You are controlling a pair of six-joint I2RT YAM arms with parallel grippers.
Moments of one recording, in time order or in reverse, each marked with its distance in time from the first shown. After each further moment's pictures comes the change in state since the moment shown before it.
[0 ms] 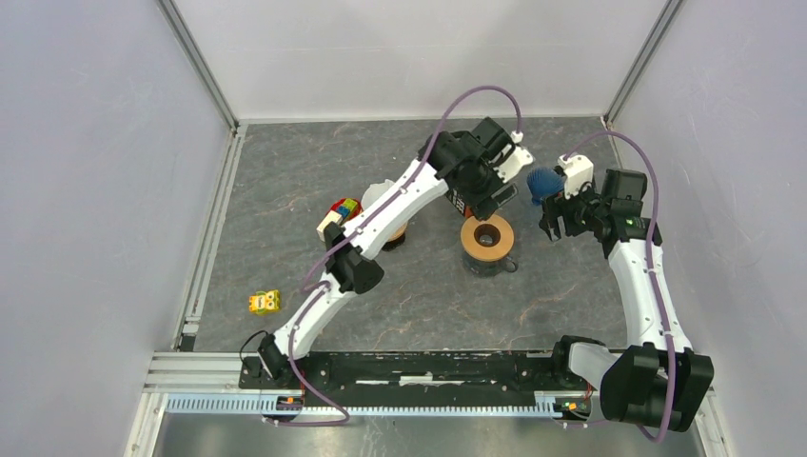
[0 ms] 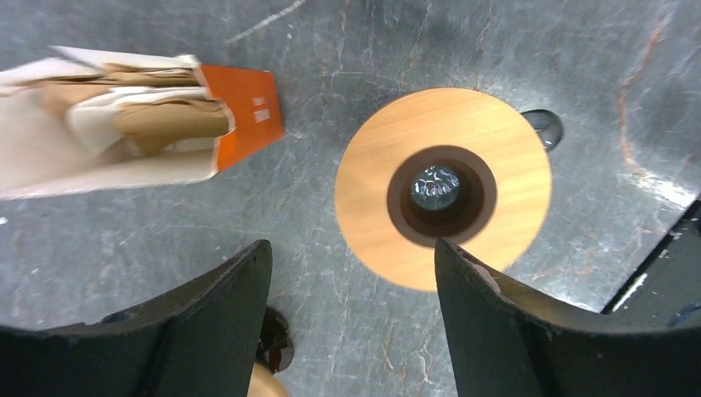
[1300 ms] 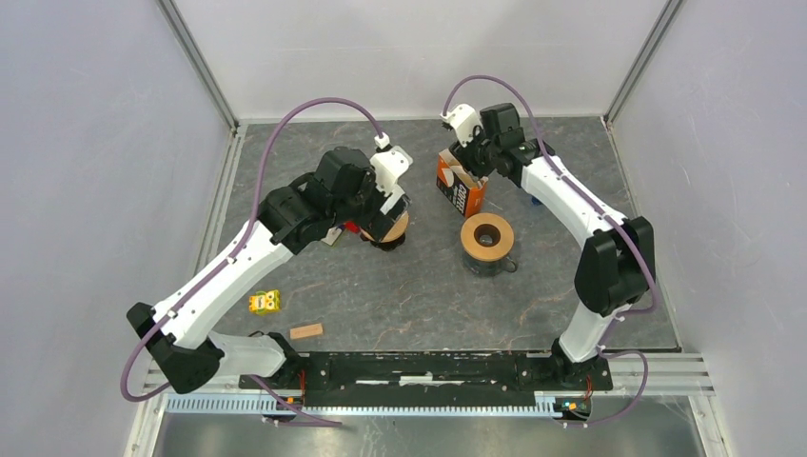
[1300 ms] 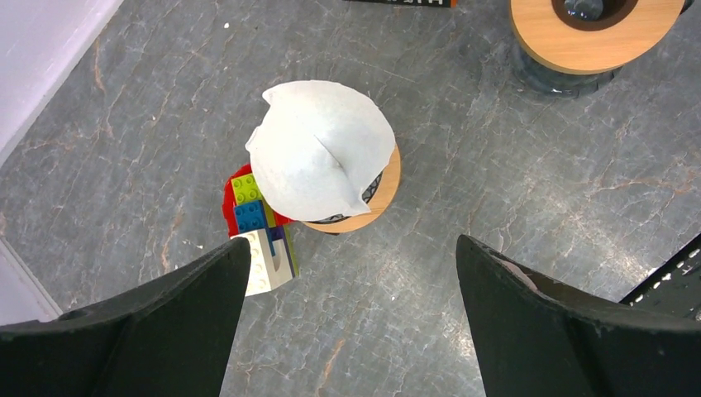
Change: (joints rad) left arm 0.135 -1.255 -1.419 0.521 -0.225 -0.010; right arm 0.555 0.639 0.607 0.107 0.351 0.024
